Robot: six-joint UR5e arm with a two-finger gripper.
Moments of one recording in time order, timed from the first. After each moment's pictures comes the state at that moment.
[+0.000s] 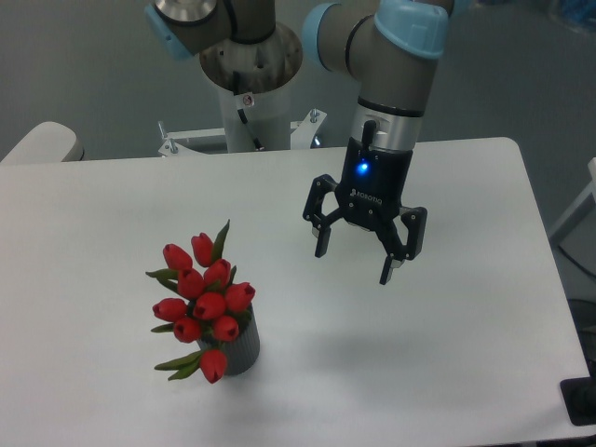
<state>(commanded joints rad) 2.61 -1.75 -1.67 -0.81 1.08 1.13</state>
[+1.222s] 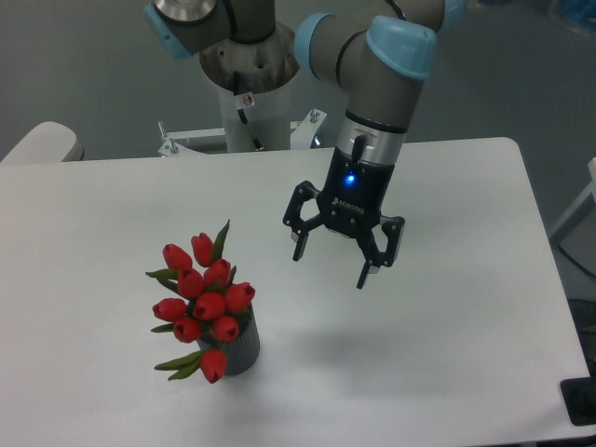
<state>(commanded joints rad) 2.61 -1.75 -1.79 -0.81 0.94 0.99</state>
